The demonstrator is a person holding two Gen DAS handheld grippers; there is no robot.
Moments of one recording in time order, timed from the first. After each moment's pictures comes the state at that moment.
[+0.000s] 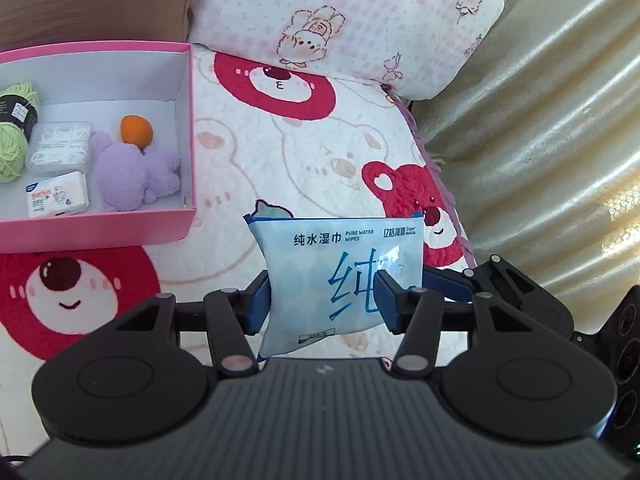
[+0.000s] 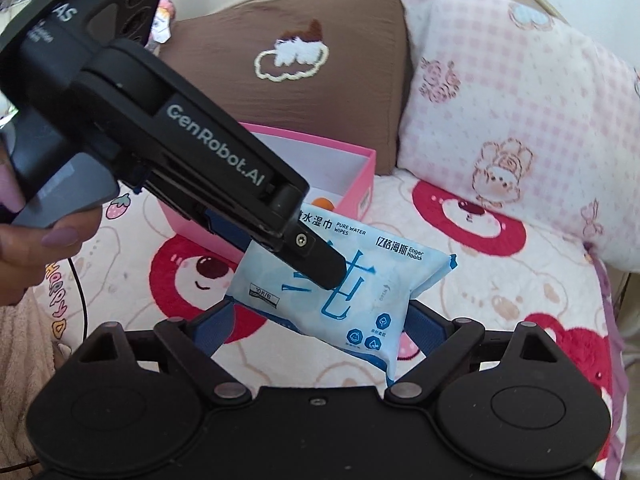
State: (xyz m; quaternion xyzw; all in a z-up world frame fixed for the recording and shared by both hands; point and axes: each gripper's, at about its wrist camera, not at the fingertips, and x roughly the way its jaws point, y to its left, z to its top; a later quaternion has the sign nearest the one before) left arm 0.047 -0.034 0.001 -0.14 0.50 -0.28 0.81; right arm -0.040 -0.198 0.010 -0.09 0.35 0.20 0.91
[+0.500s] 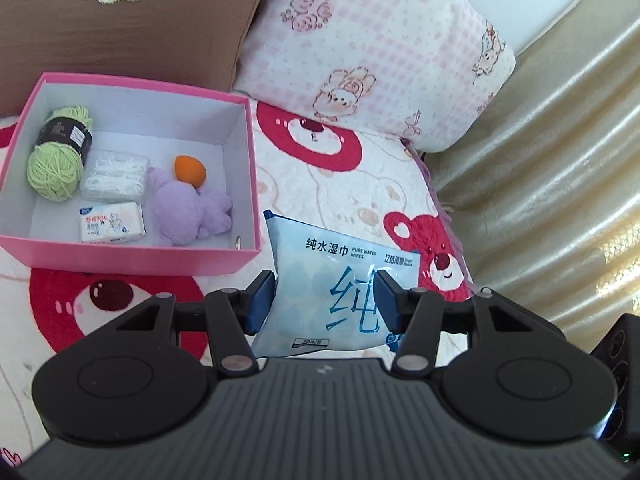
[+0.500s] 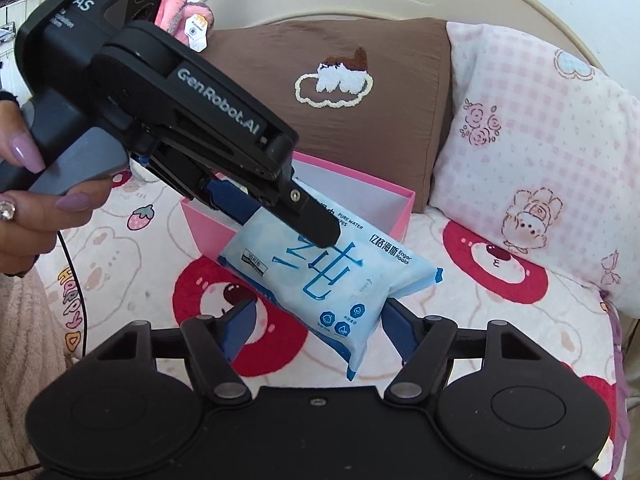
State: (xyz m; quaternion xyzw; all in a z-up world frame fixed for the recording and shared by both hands) left arm 0.051 0.033 0.028 -0.17 0.46 -0.25 0.84; right arm -0.033 -0.160 0.022 -0.11 0.32 0.23 0.91
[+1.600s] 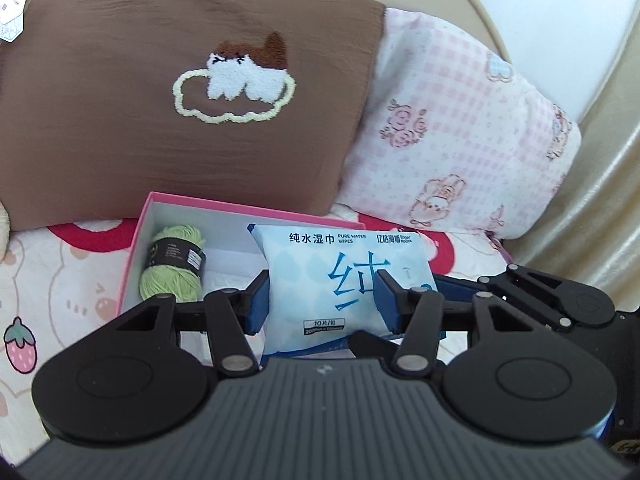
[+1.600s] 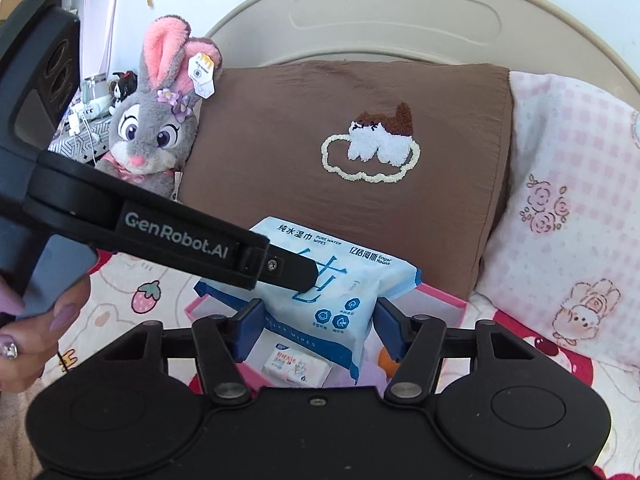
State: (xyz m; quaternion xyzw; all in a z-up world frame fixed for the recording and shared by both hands) left arm 0.102 0.108 0.051 -0.13 0.36 -0.13 0.91; right arm 0.081 -0.078 0.054 -0.10 0.29 0.27 0.91
